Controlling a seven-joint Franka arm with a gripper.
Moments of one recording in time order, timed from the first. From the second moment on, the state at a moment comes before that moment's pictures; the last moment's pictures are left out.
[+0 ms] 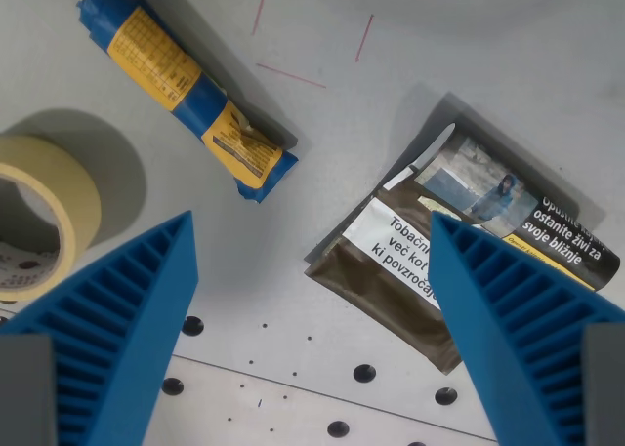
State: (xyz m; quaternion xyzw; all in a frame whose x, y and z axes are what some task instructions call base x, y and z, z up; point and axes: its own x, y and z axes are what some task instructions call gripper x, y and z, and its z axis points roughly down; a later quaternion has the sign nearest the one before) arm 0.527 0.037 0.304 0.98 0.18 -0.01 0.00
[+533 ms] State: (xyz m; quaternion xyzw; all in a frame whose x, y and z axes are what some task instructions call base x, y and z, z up) arm 0.527 0.037 0.304 0.98 0.18 -0.01 0.00
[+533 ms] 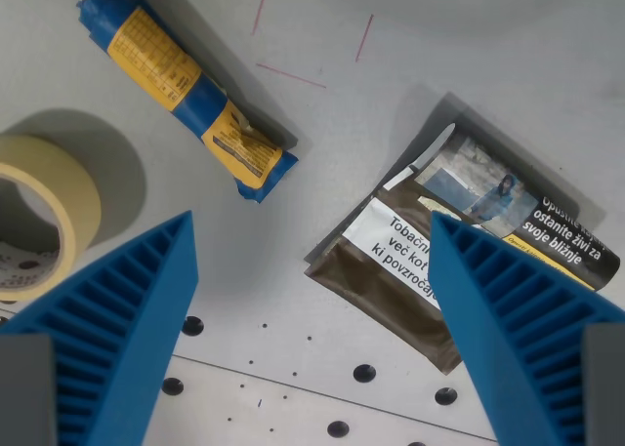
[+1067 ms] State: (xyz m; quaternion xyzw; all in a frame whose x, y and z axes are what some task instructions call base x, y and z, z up) arm 0.526 0.041 0.297 0.98 0.19 -0.01 0.00
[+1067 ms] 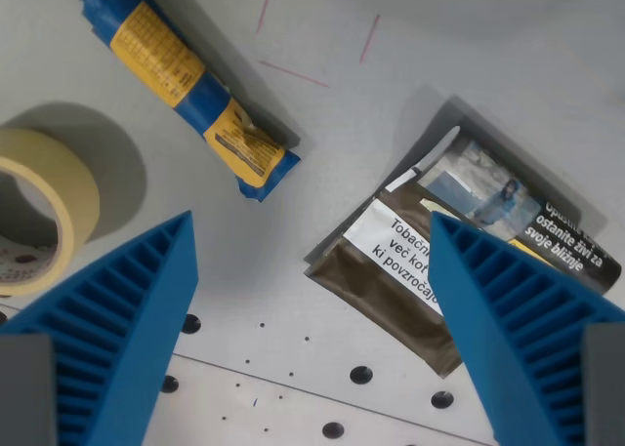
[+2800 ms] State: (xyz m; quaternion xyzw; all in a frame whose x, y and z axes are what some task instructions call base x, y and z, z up) arm 0.514 0.090 0.203 0.92 0.40 -0.01 -0.01
